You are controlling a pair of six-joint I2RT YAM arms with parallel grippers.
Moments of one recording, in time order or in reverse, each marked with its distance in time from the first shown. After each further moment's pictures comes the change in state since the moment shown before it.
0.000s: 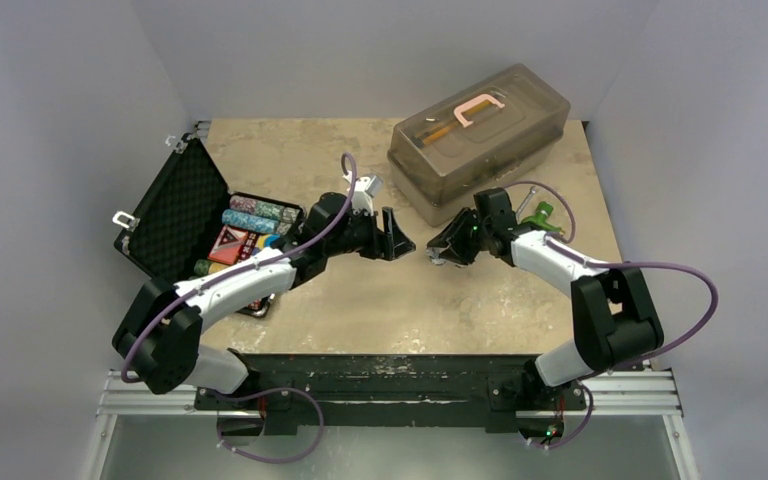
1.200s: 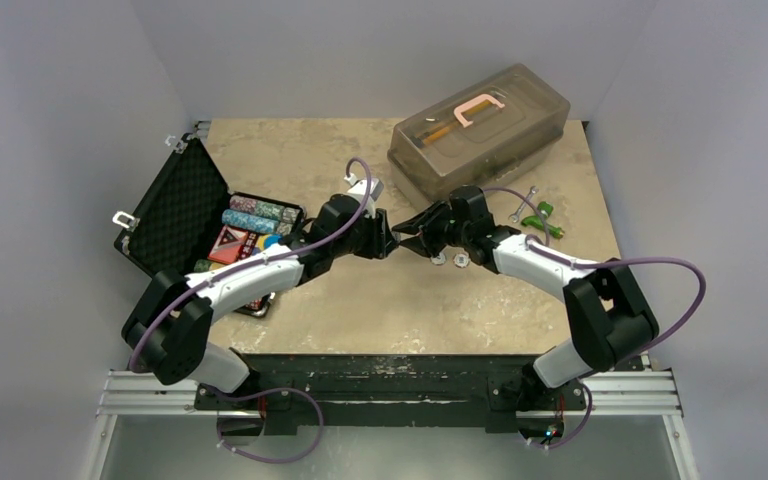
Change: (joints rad) left arm -0.022 0.057 0.019 -0.084 -0.217 0.124; right arm 0.175 0.017 0.014 0.267 -0.061 0.440
